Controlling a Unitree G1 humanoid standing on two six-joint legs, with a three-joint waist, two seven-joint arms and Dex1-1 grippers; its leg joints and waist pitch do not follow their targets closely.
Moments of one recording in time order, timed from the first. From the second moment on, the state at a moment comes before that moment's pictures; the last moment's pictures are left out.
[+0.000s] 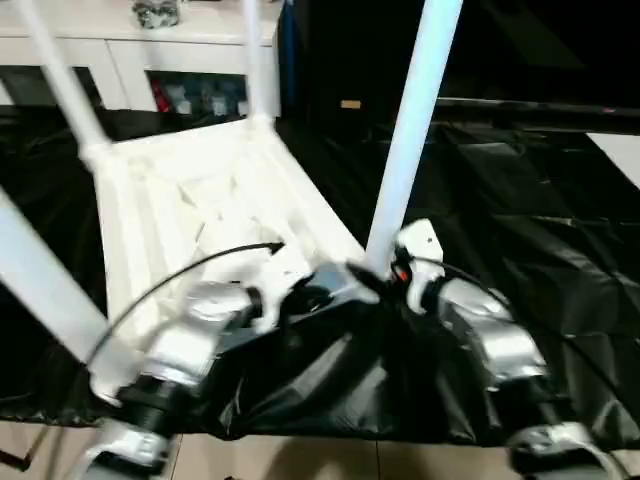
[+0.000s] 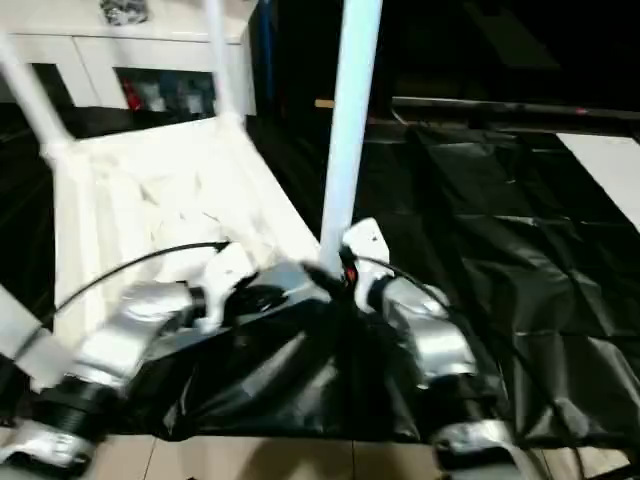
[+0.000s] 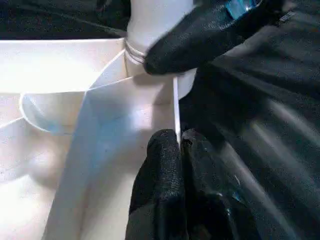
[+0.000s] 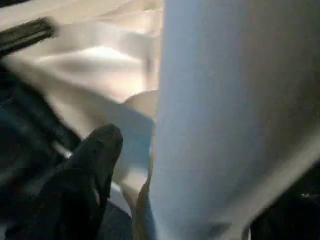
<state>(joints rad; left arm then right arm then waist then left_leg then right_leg) -0.44 0.32 -0.23 0.34 0.01 0.24 -1.06 -0.44 -0.24 0.13 0.45 0.07 0.14 0.85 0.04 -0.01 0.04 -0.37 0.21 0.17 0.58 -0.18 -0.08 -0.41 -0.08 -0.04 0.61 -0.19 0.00</state>
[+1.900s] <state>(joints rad) -0.43 0.22 -0.22 0.33 0.07 0.28 -0.85 -0.46 -0.13 0.08 0.51 0.01 0.17 0.58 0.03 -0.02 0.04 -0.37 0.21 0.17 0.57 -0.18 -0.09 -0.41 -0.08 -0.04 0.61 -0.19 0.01</state>
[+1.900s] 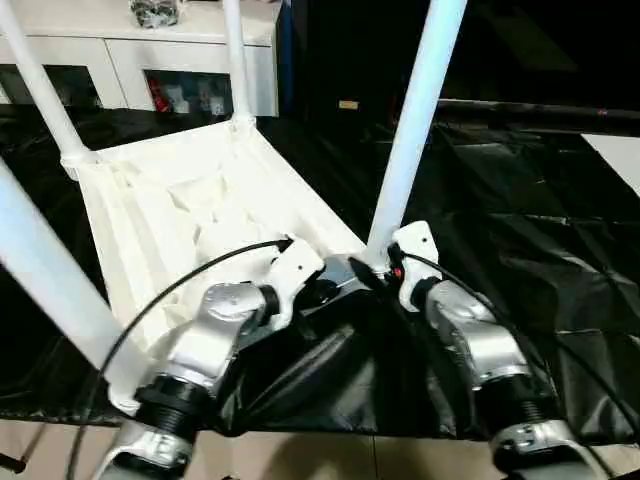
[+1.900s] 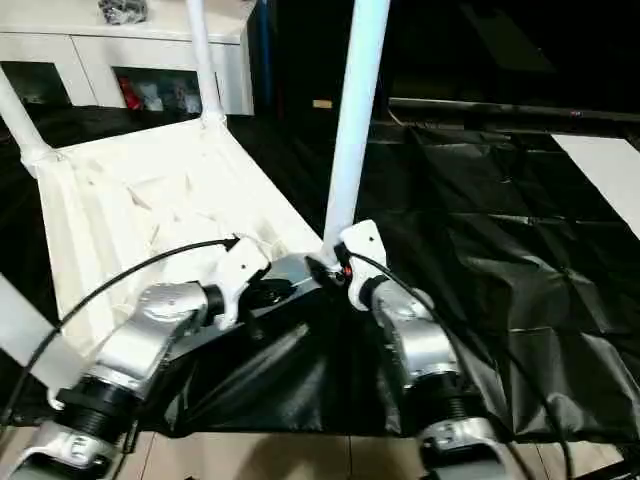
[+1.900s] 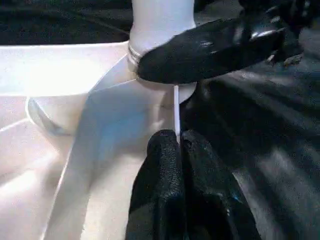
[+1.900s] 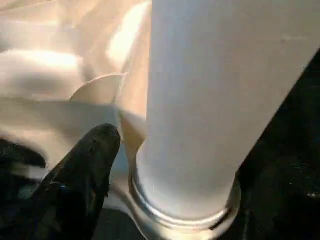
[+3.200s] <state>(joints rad) -0.46 0.26 -0.21 0.39 0.03 0.25 -0.94 -0.43 -0.12 0.08 0.50 0.04 0.16 0.58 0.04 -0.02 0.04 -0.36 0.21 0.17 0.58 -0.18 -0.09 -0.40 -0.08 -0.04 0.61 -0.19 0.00</state>
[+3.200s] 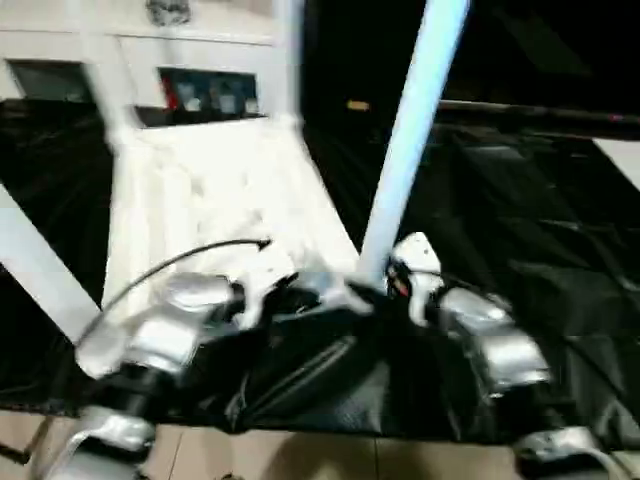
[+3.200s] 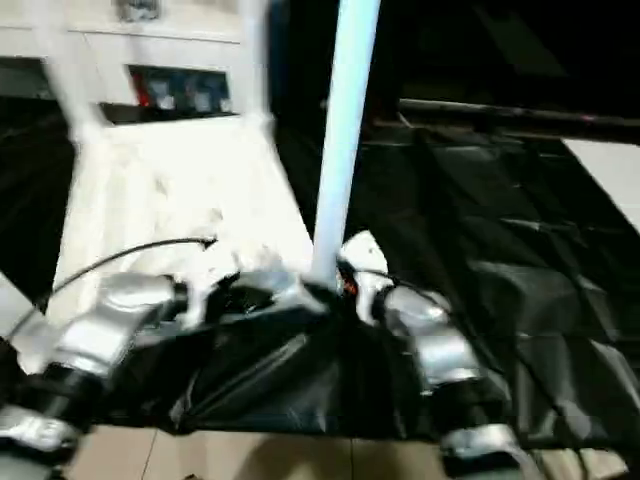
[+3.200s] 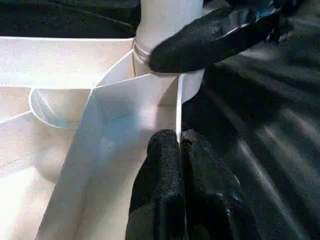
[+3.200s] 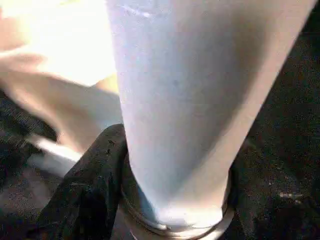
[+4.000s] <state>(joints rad) -0.44 0.24 -0.24 0.34 0.04 0.23 -0.92 -0.32 -0.32 0.07 0.31 0.10 0.15 0.83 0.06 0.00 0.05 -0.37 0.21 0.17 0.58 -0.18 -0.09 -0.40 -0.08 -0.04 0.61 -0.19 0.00</state>
